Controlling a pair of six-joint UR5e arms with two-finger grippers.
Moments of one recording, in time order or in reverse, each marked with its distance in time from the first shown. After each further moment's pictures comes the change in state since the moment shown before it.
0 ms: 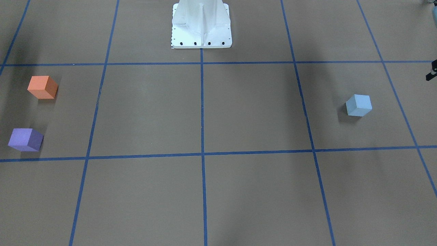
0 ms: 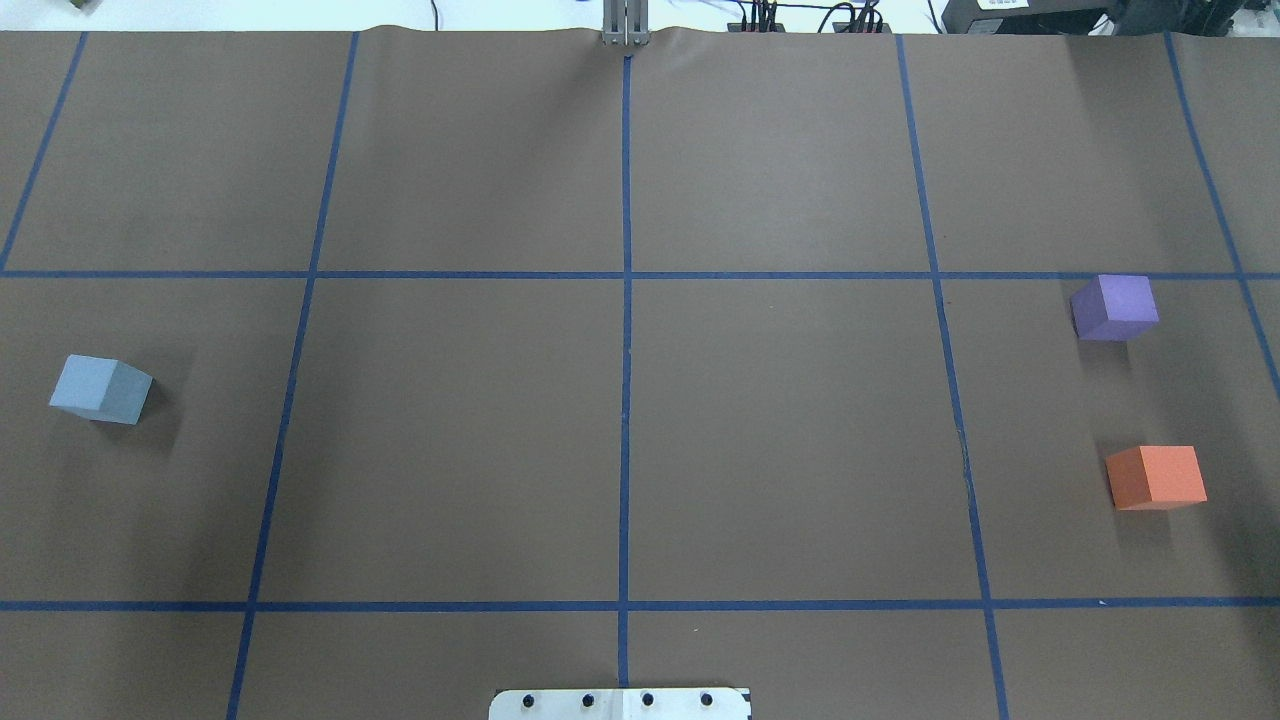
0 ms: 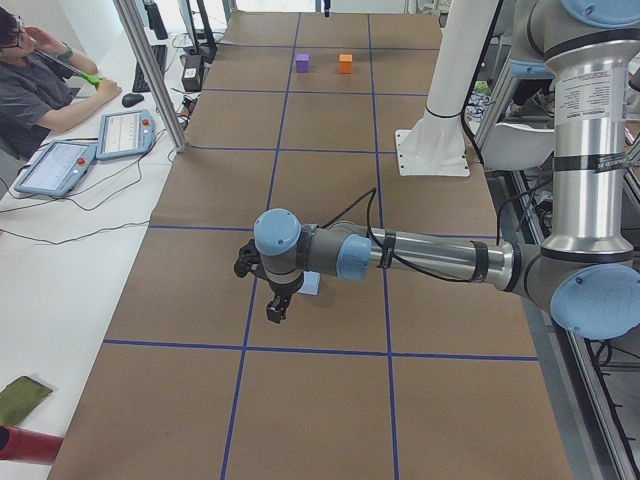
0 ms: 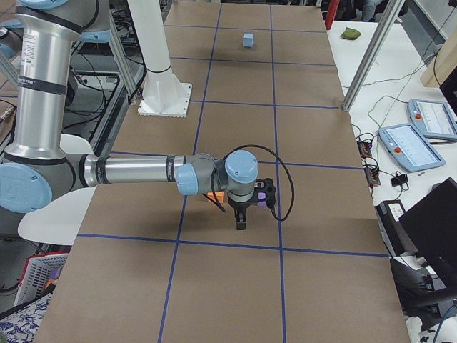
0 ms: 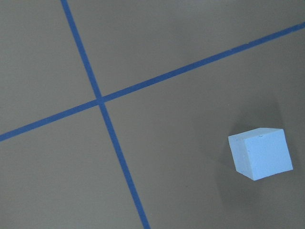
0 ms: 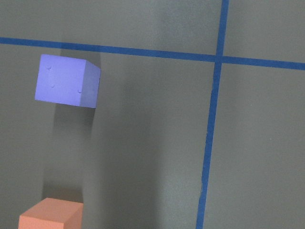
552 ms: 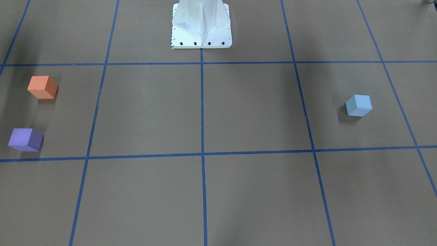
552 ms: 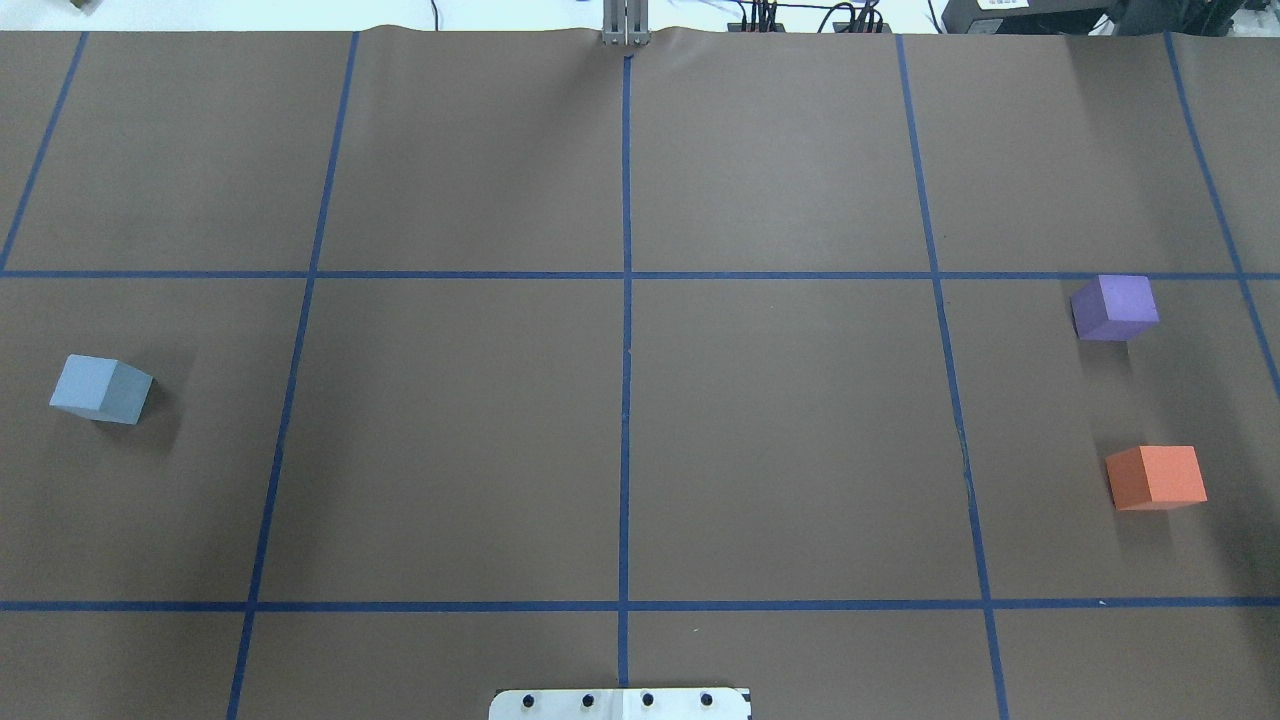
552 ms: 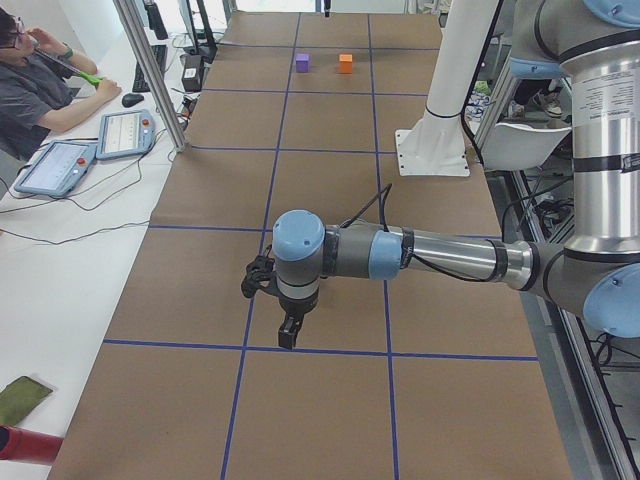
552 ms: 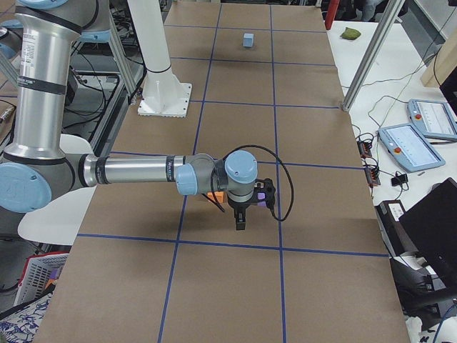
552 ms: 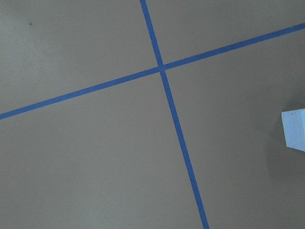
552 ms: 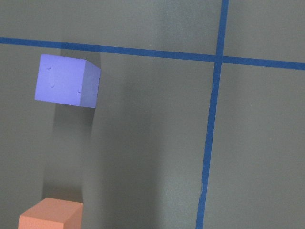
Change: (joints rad) left arm -0.151 0.008 -0.039 0.127 0.073 0.104; right arm 0.000 -0.003 0.001 -0.001 0.000 0.000
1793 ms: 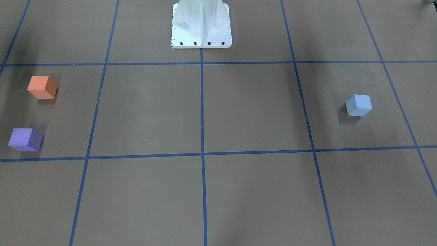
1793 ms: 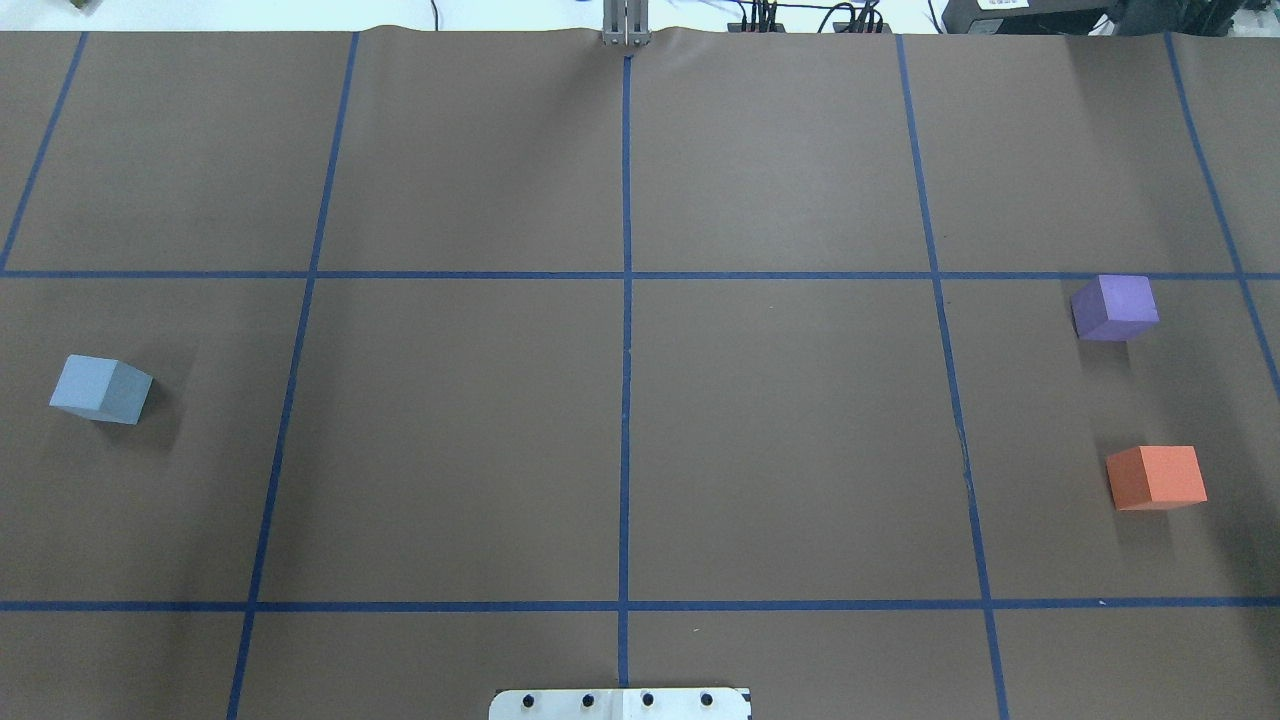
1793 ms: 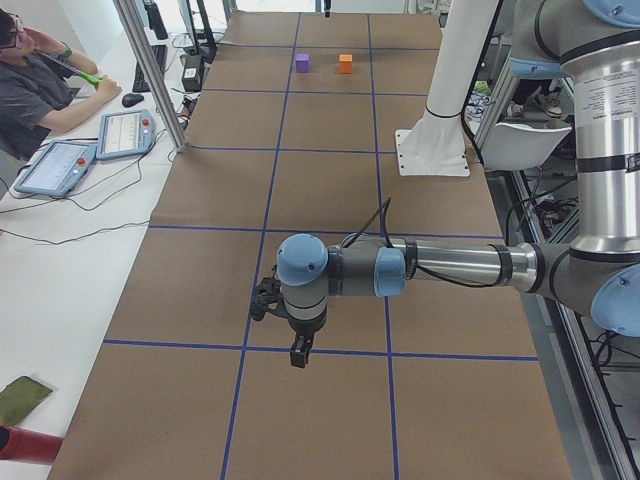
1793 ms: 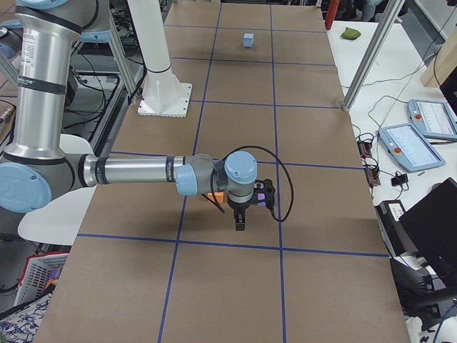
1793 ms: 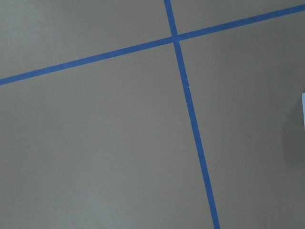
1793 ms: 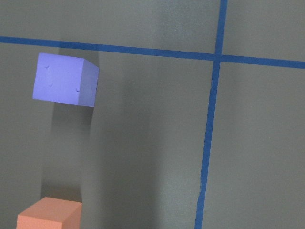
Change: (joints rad) left arm -0.016 0.076 0.008 0.014 0.058 0.007; right arm 0.000 -0.001 -0.002 0.000 -0.002 -0.002
